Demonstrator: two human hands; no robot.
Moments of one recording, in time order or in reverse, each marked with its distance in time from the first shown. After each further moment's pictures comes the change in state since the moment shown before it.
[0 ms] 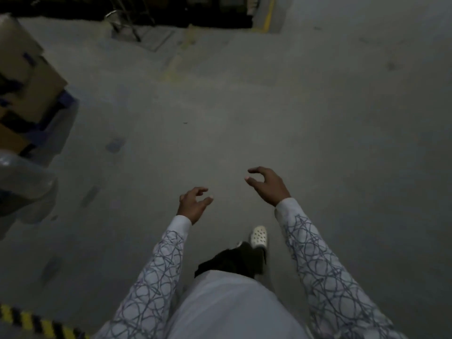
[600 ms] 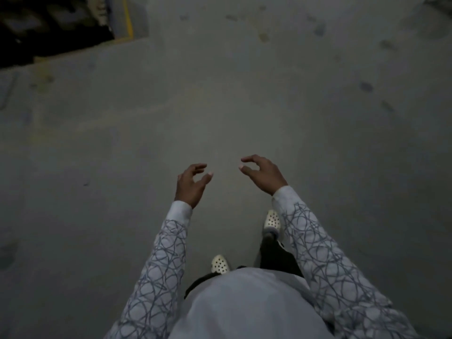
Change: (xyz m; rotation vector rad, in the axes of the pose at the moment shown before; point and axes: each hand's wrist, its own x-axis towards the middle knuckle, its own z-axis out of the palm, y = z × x) left_hand 0.184 0.369 0.284 0.015 -0.305 0.357; right_hand 0.127 0.166 -0.336 0.194 0.336 0.309
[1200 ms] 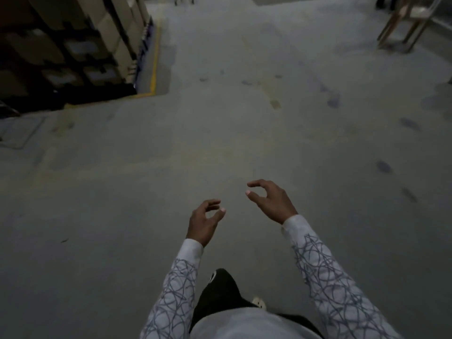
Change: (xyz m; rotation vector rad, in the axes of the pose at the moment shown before) left_hand 0.290 0.167 0.186 -0.130 0.101 -0.020; right_hand 0.332 -0.008 -0.253 -0.098 -0.015 -0.210
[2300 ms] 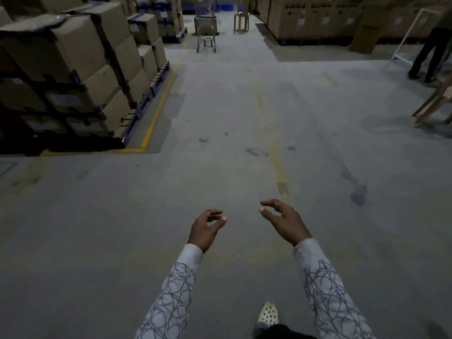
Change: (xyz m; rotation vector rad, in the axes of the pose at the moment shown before) left_hand 0.775 0.241 0.203 -0.076 0.083 -0.008; right_hand 0.787 0.056 -0.293 0.120 -0.029 -0.051
